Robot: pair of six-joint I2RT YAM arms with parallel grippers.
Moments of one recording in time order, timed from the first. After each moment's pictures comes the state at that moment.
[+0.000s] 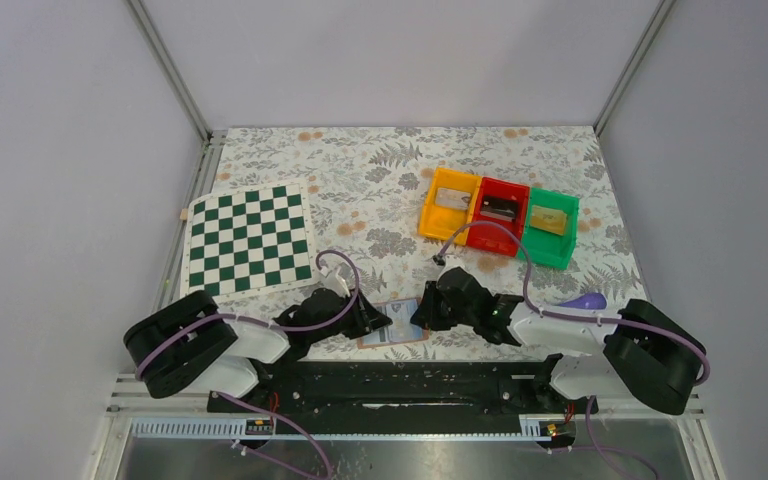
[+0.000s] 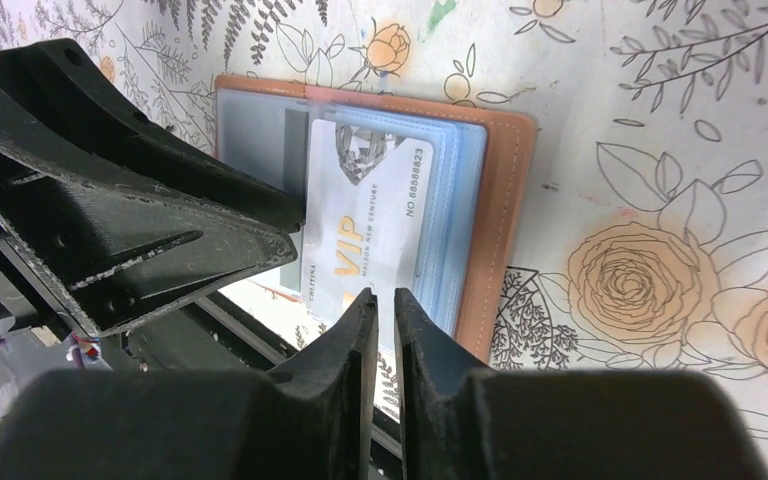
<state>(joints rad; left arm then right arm) -0.88 1.39 0.14 0.75 0.10 -1.11 0.93 1.28 0.44 0.10 -0.04 0.86</state>
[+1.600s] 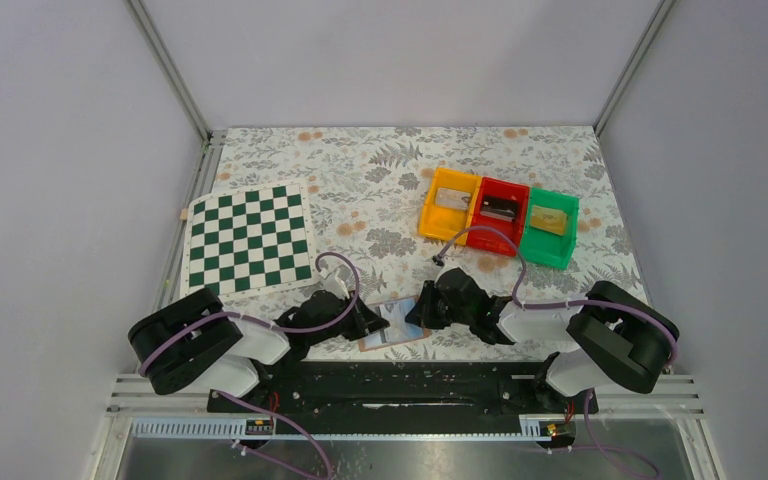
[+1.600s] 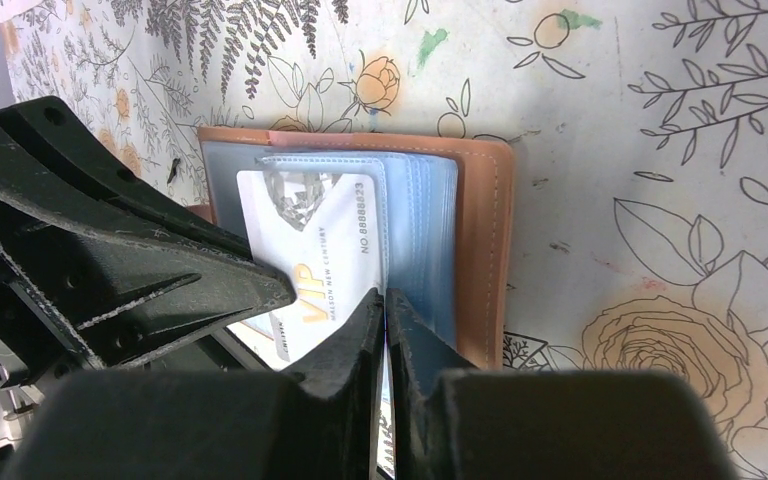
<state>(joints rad) -0.90 1.40 0.13 0.79 0.09 -1.12 0.89 1.44 0.39 0.35 -0.09 0.91</state>
